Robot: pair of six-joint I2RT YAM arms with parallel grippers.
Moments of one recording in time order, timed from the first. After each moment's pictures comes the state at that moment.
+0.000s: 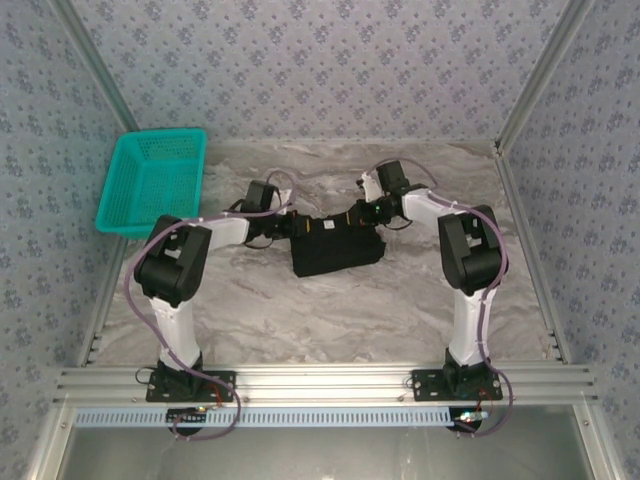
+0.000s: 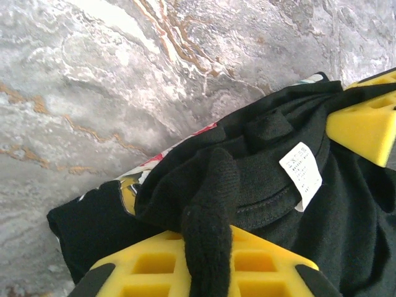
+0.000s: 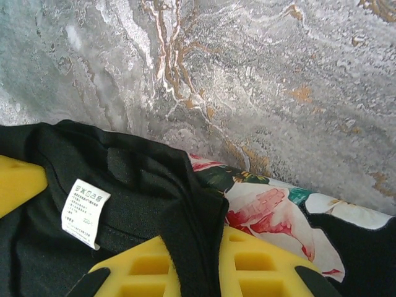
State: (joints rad) left arm -0.41 1.95 1.14 0.00 0.53 -0.47; right arm 0.30 2.04 1.39 -0.38 -0.51 0.16
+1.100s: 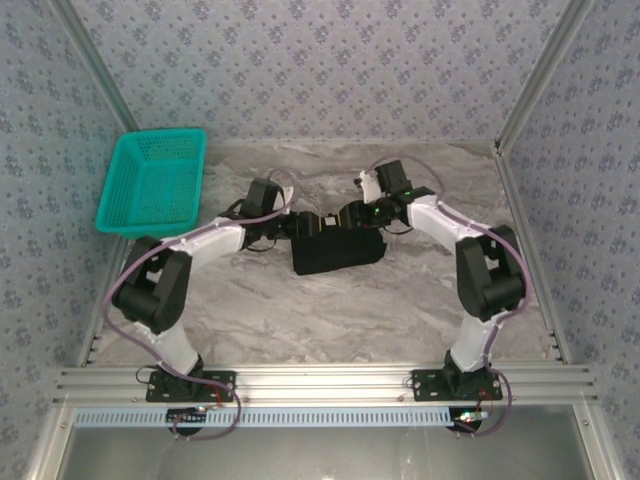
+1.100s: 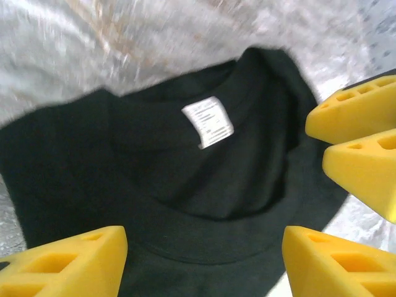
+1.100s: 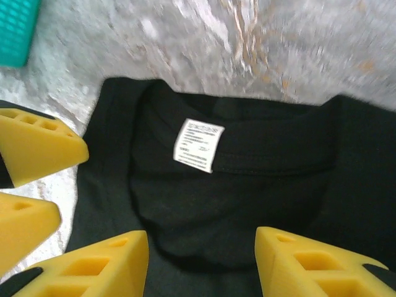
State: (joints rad) left arm -0.49 1.77 1.08 -0.11 0.45 -0.52; right arm 0.37 1.84 1.28 -0.41 -0.49 0.23
